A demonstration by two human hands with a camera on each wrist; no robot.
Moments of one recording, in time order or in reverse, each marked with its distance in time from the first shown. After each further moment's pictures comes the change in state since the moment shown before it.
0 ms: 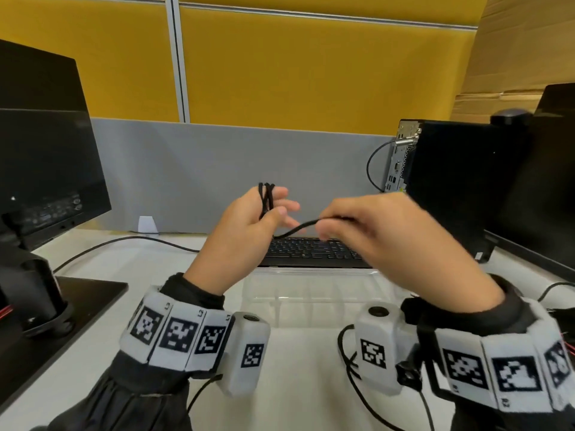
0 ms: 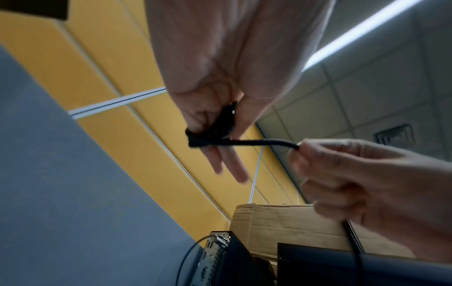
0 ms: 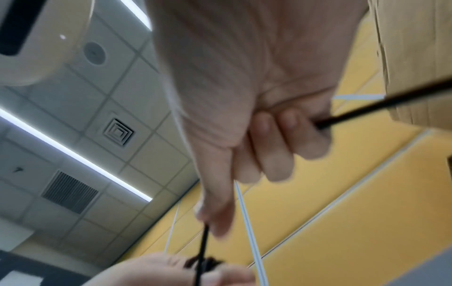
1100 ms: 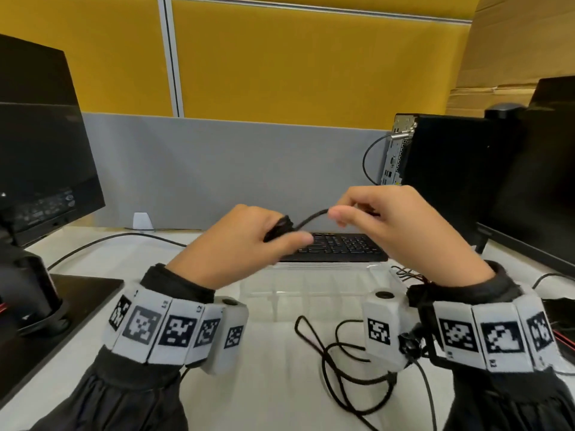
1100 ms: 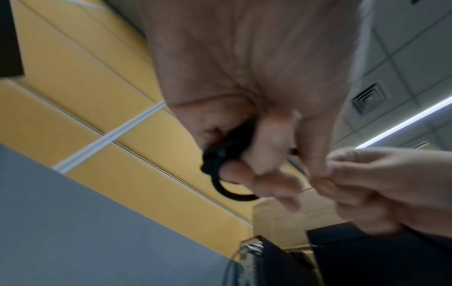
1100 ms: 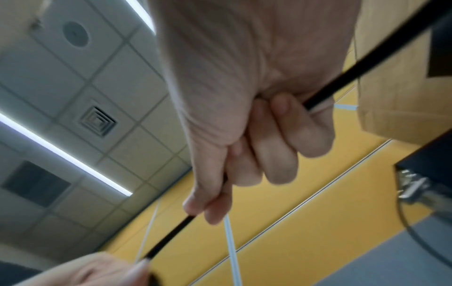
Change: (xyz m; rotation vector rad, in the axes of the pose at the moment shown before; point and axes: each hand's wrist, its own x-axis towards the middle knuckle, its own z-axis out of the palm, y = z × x) left_hand -0.009 0.016 -0.012 0.624 -0.307 0.070; right_hand 0.001 0.022 0.003 0.082 0.022 0.089
